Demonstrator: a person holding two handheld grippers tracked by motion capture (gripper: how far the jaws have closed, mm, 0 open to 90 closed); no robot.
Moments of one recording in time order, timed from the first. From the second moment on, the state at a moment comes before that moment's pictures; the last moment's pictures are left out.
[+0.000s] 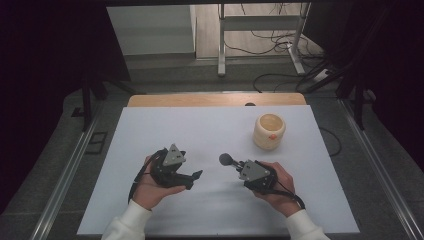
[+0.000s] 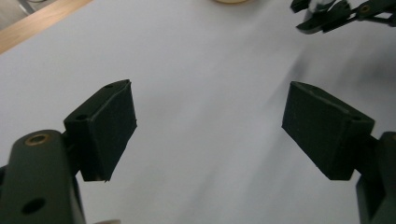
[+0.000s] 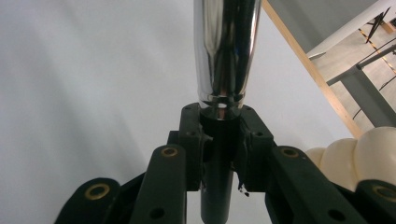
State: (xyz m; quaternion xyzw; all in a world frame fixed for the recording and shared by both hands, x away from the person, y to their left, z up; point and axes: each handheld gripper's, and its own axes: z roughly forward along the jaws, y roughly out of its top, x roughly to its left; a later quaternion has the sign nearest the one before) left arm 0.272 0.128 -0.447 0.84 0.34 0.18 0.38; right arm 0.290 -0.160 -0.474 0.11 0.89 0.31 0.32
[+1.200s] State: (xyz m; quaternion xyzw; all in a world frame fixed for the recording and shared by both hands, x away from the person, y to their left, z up) left arm 0.253 0.209 -0.495 0.80 0.43 0.20 0.36; right arm 0.294 -0.169 -0.468 0.16 0.87 0.36 0.29
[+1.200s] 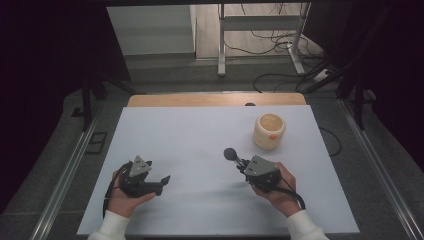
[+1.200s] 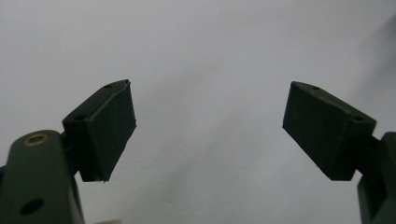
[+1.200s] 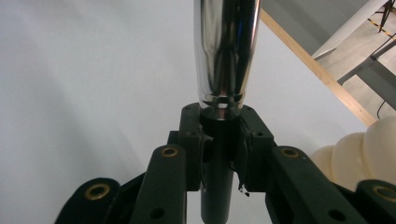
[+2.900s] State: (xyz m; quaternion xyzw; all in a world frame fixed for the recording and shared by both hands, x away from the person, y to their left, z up) left arm 0.254 0.208 -0.494 0.81 0.40 0.20 0.37; right arm 0.359 -0.173 -0.417 0.29 0.78 0.51 0.23
